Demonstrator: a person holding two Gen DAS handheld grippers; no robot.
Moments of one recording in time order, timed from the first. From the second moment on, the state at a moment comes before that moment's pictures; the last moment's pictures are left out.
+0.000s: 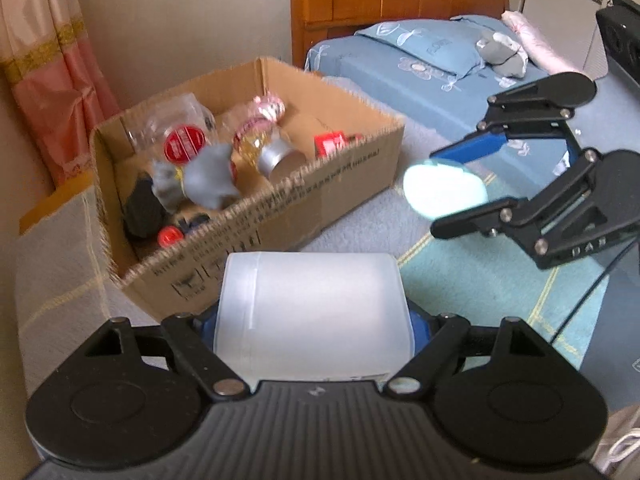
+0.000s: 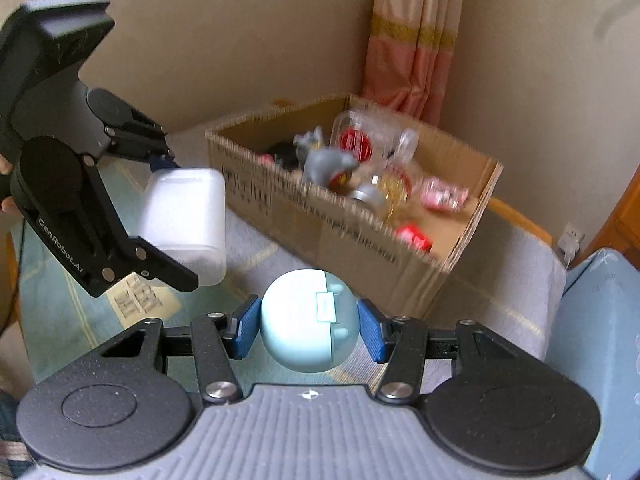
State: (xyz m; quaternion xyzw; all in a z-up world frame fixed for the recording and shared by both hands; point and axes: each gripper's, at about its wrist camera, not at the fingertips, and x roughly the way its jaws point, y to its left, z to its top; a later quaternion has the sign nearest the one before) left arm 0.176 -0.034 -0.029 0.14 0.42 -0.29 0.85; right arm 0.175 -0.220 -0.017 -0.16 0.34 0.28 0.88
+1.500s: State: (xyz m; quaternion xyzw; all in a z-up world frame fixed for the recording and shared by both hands) left arm 0.389 -0.114 -0.003 0.16 0.40 -0.27 0.86; right arm 0.295 -0.232 -0.008 -0.13 0.33 0.20 0.91
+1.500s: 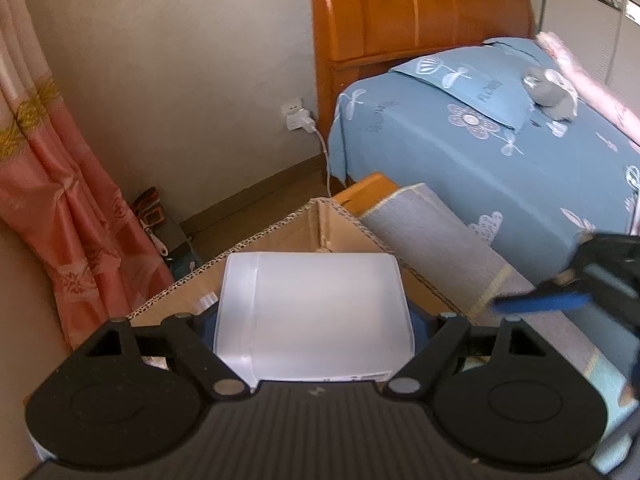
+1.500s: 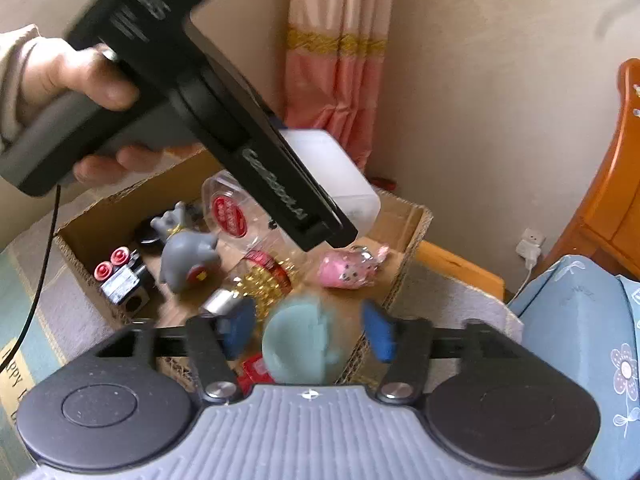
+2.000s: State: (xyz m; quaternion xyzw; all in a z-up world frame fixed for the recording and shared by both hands) left arm 0.360 -0.100 0.021 0.13 0.37 -0.22 0.89; right arm 0.266 -0.240 0.012 -0.08 0.33 0.18 0.92
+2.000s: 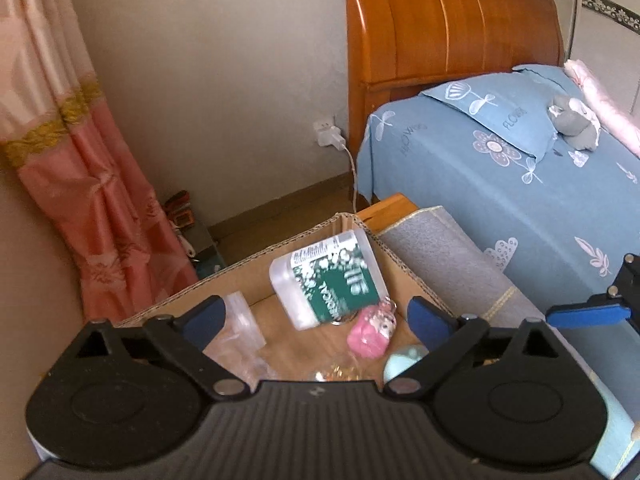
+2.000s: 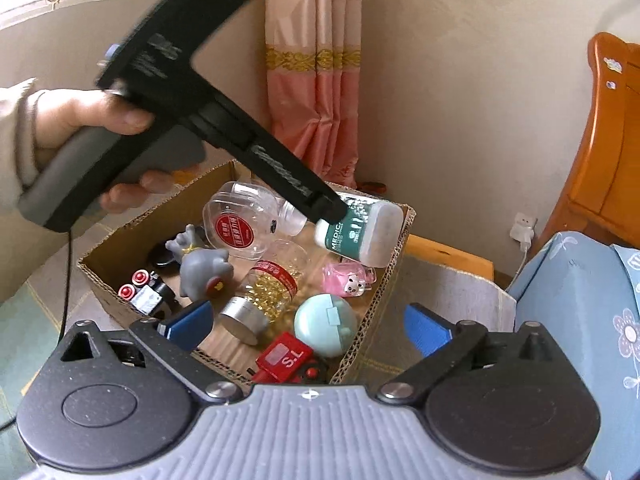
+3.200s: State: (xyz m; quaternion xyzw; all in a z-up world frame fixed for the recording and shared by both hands) left arm 0.105 -0.016 0.021 0.03 0.36 -0.03 0.93; right arm 0.127 -0.180 0.034 -0.01 0.37 0.00 0.93
